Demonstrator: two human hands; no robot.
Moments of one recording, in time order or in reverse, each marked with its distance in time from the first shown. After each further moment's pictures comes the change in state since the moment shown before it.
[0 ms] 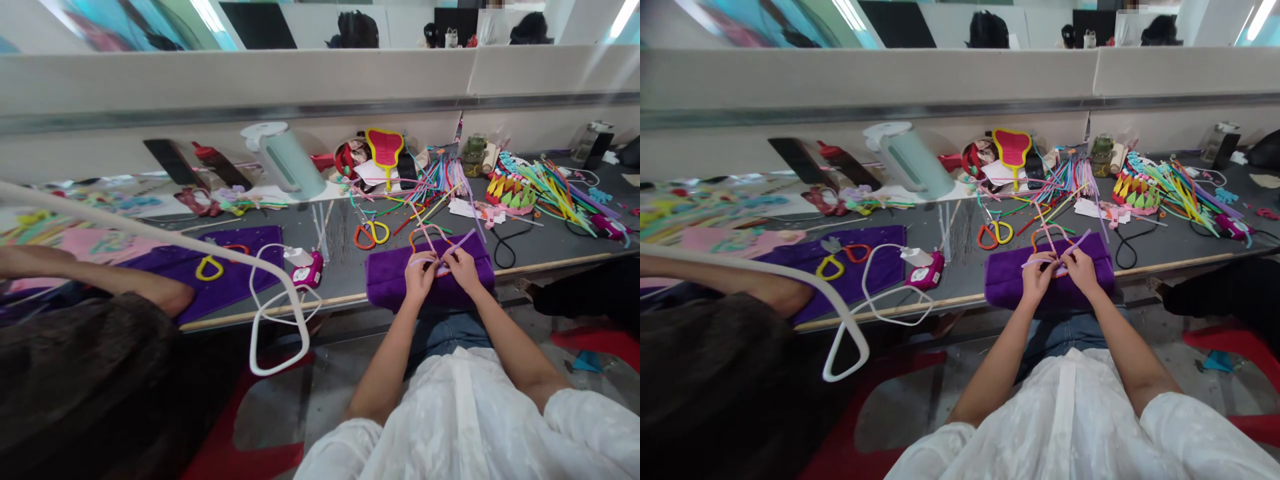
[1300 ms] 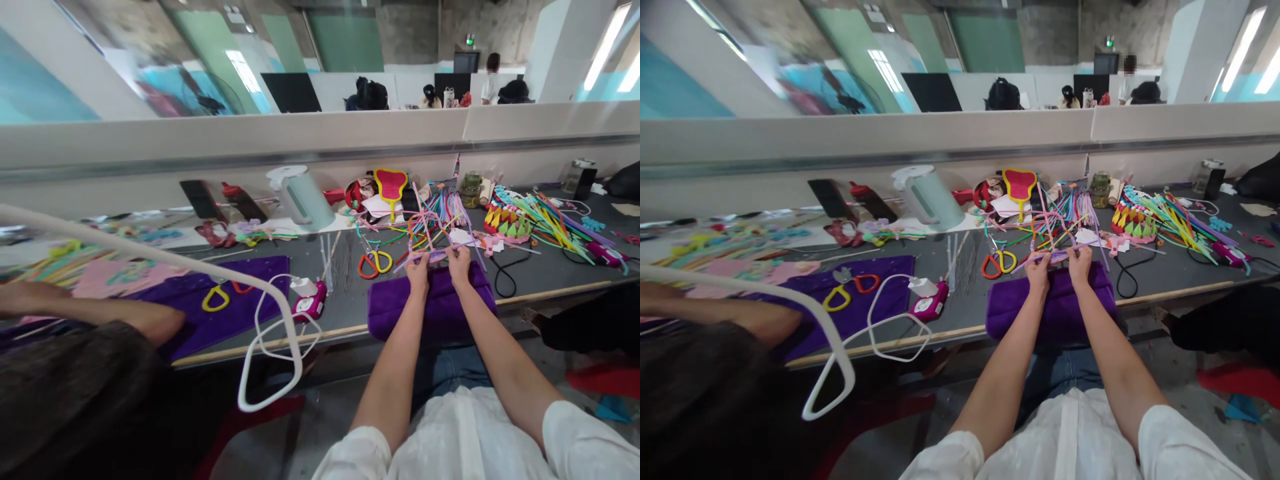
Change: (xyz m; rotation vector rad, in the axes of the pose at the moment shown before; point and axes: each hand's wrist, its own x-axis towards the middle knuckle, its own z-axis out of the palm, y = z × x) left_hand 0.087 -0.043 0.044 -0.520 0.342 -0.231; right_hand 0.097 0.015 0.028 0.010 0.519 -0.016
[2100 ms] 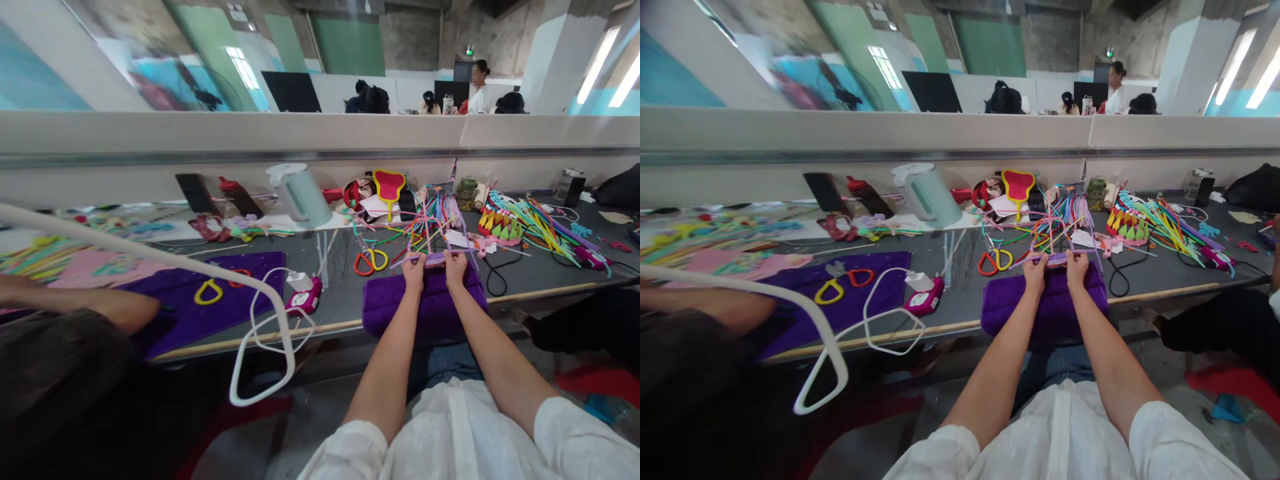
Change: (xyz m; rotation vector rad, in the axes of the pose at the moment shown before) left_hand 0.000 -0.017 -0.005 -0.056 0.003 0.030; right_hand -0.007 0.025 0.004 0.308 0.028 0.176
